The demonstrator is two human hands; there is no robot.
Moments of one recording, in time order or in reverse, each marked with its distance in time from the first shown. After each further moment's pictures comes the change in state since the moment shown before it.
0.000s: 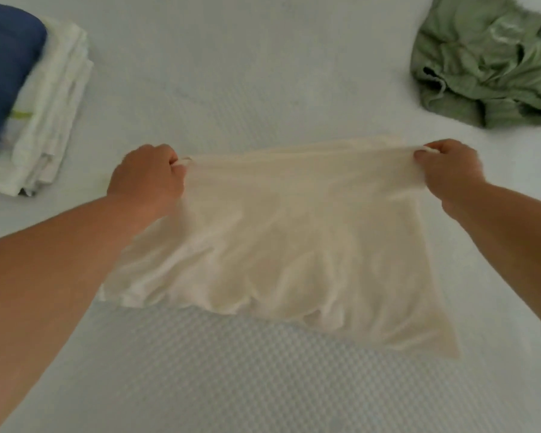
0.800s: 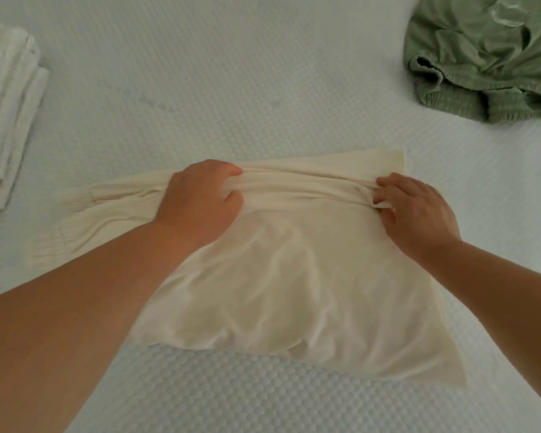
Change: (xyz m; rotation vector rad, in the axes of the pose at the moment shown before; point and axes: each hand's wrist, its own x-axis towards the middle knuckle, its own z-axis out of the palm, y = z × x) left_hand -0.004 0.086 0.029 -0.163 -0.040 0.286; right_hand -0.019 0.055 0.021 -0.573 -0.158 -0.666
